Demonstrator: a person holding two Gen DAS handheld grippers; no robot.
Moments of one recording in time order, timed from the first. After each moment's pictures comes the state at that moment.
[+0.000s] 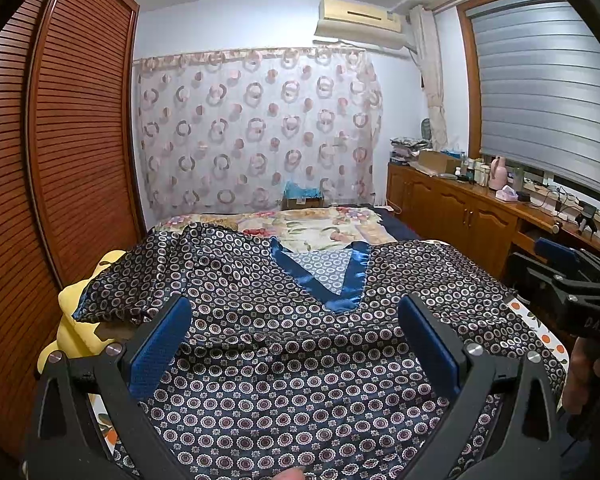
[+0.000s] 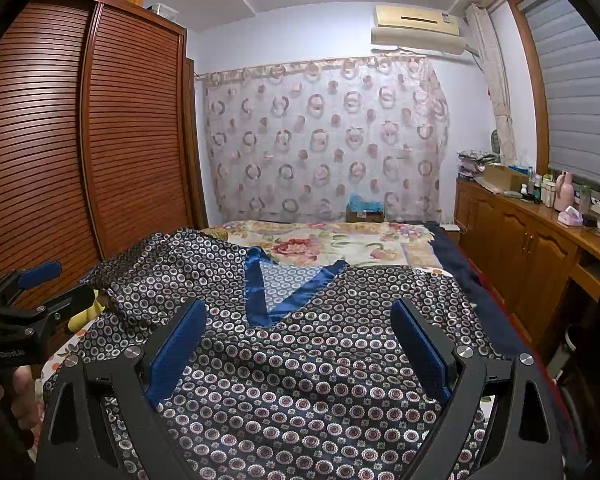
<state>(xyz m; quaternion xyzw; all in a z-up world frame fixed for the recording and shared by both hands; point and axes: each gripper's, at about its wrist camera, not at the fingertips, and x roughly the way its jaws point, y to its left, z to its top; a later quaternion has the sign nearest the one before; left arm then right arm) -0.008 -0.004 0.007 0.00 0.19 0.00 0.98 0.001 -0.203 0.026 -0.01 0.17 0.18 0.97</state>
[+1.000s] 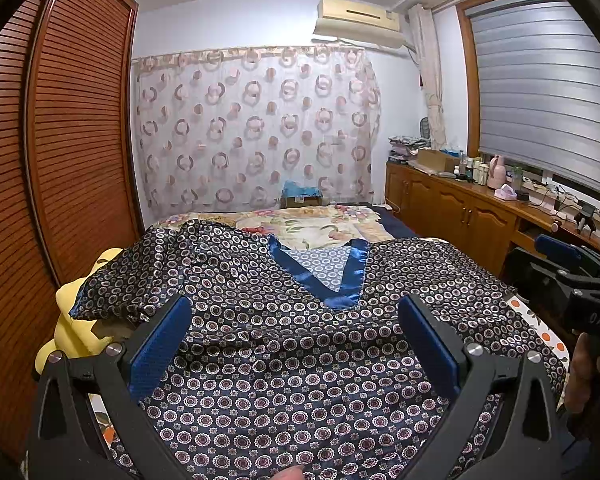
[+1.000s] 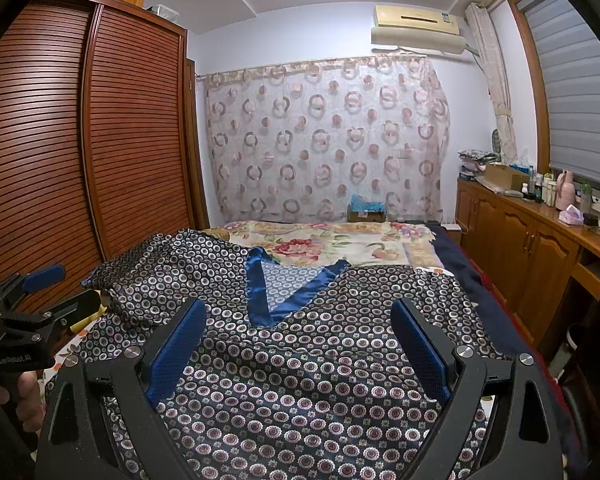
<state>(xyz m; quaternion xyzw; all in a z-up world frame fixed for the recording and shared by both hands) -0.009 -0.005 0.005 0.00 0.19 0.00 0.98 0.002 -0.206 0.026 -0.01 0.17 0.18 0.97</state>
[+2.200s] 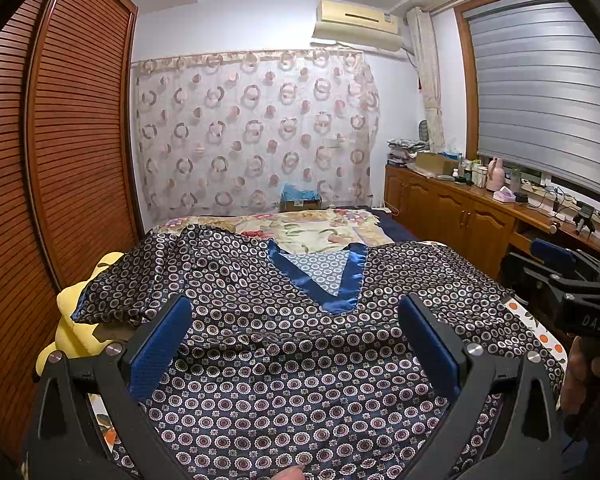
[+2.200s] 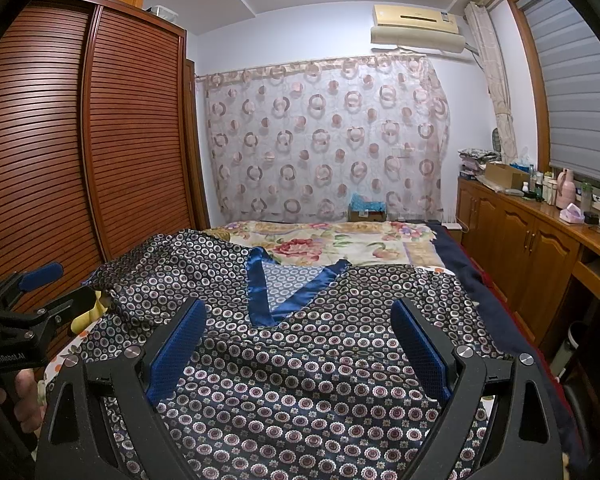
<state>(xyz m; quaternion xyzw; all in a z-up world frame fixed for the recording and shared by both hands) -0.013 -0.008 0.006 0.00 0.18 -0.01 0.98 0.001 -0.209 0.025 -0.01 0.17 0.18 0.97</state>
